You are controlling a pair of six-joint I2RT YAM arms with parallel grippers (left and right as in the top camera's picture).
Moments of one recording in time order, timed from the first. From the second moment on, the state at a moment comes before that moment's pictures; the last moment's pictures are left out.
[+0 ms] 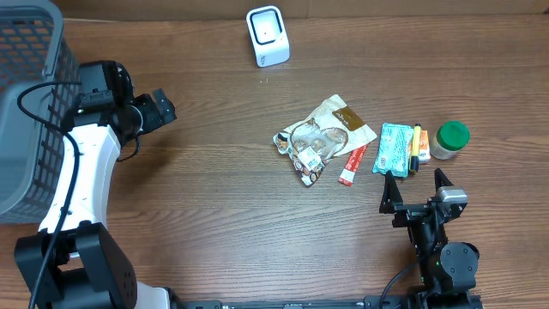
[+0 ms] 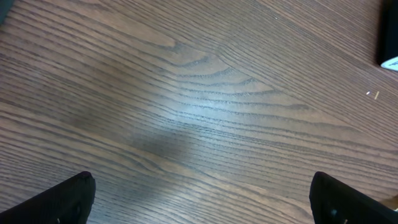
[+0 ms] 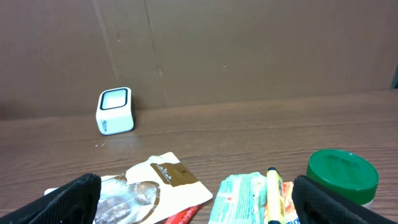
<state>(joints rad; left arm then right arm) 0.17 1.65 1.26 -0.67 0.12 -0.32 0.08 0.01 0.02 -0.03 0.01 0.12</state>
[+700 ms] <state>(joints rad) 0.17 1.50 1.25 -0.69 0.12 -0.32 0.08 0.01 0.02 -0.03 0.01 0.12</state>
